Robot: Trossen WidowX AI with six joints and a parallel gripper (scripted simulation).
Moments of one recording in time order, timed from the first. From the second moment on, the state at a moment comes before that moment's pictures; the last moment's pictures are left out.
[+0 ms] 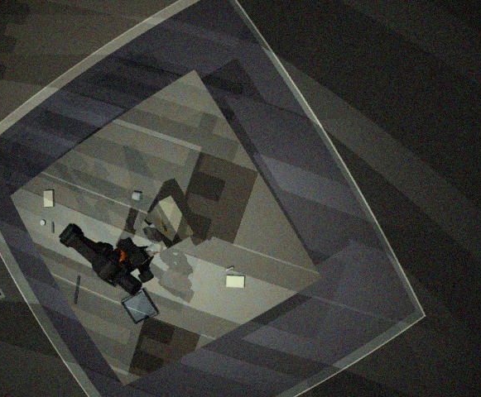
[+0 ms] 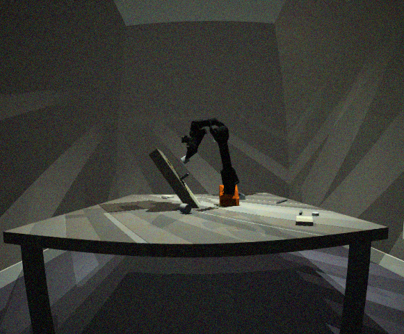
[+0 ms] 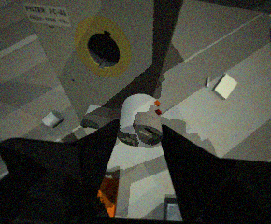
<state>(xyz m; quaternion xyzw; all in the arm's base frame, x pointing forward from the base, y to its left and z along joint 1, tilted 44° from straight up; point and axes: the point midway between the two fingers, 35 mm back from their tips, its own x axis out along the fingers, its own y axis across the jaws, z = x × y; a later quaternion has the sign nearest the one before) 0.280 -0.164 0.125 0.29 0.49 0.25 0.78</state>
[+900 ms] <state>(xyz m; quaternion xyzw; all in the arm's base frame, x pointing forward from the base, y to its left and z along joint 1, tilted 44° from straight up) 0.194 -0.274 0.010 0.43 0.60 -0.10 0.66</state>
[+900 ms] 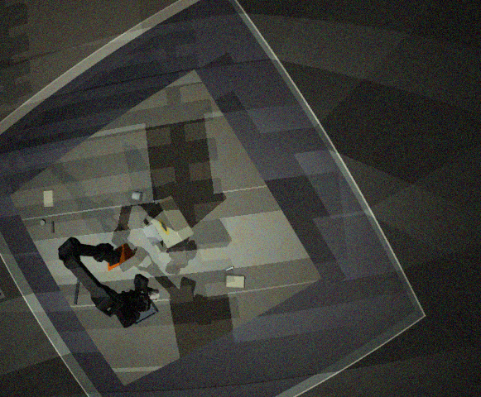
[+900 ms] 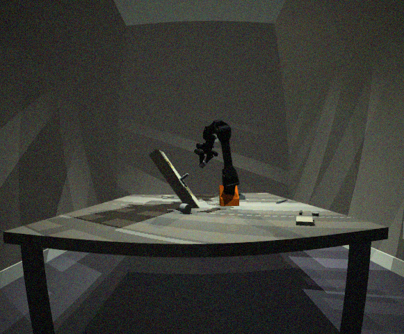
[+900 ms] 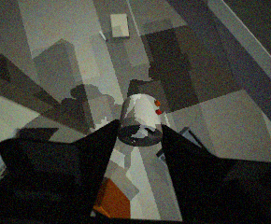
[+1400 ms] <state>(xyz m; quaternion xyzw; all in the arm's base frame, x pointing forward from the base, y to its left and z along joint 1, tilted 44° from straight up) 0.131 -0.302 -0.037 0.48 0.60 -0.26 0.59</state>
